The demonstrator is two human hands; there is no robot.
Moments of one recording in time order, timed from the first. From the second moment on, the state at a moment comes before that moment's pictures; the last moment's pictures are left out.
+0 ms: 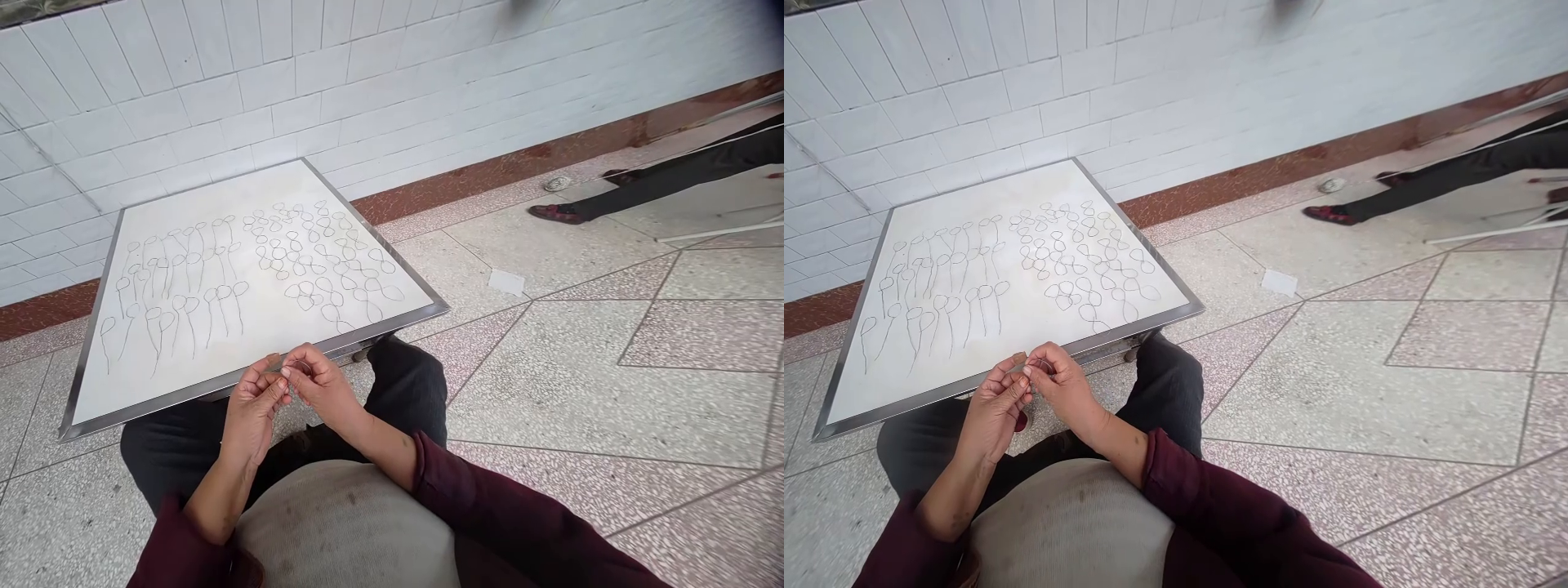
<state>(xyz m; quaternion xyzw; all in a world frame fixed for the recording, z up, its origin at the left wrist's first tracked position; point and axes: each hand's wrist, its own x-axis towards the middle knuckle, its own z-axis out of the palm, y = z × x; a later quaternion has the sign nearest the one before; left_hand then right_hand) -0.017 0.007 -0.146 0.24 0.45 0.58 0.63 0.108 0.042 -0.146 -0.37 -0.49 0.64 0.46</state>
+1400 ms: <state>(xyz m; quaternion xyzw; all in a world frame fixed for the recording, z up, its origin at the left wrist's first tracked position) -0.005 -0.001 -0.143 0.31 0.46 0.64 0.53 0.098 0.047 -0.148 -0.34 -0.48 0.68 0.44</state>
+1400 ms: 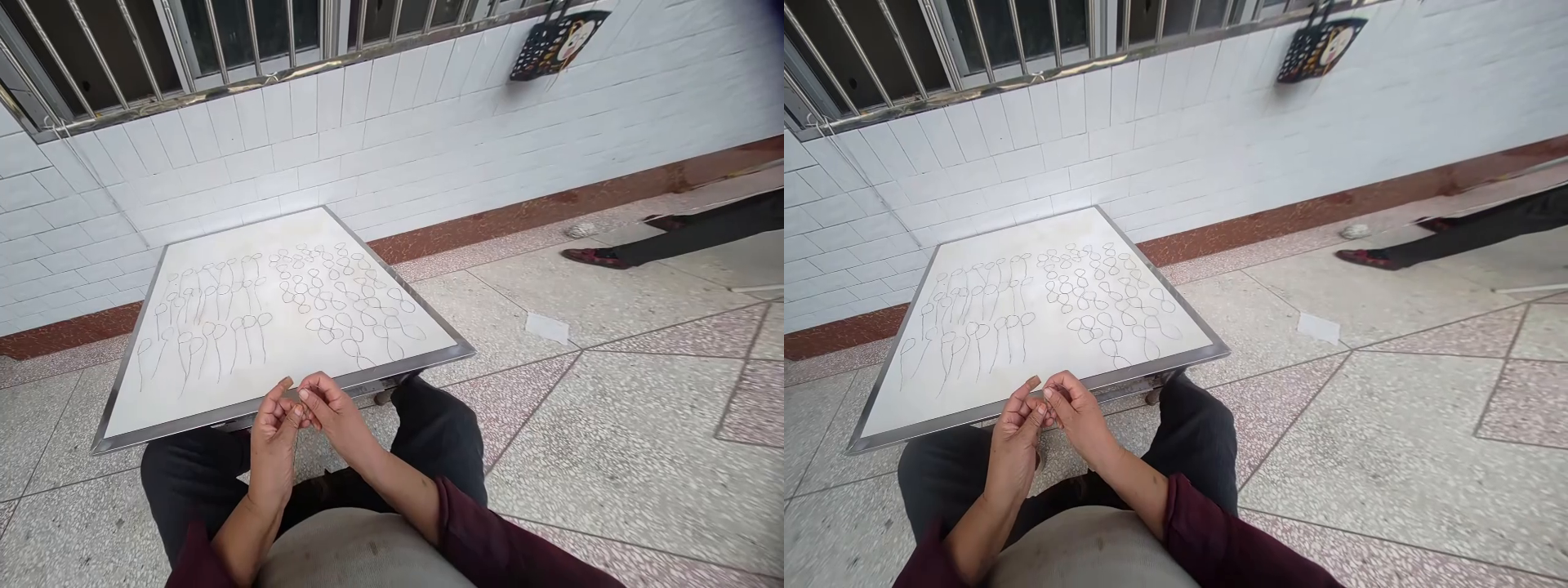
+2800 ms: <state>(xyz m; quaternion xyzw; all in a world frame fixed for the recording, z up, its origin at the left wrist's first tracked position) -0.023 0.009 -0.142 0.27 0.54 0.66 0.45 0.114 0.043 -0.165 -0.39 -0.60 0.57 0.40</state>
